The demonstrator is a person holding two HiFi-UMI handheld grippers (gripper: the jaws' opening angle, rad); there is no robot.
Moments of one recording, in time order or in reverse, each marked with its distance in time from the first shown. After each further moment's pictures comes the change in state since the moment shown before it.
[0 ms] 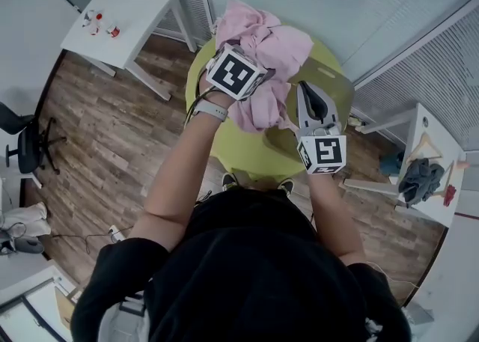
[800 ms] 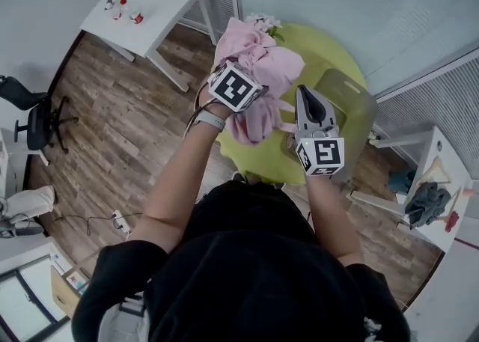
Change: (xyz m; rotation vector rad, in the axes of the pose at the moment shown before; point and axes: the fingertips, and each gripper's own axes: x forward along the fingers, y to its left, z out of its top) left arm -0.001 0.053 -0.107 -0.089 0.169 0.050; right arm 0.056 0.050 -0.027 0.102 0.013 0.101
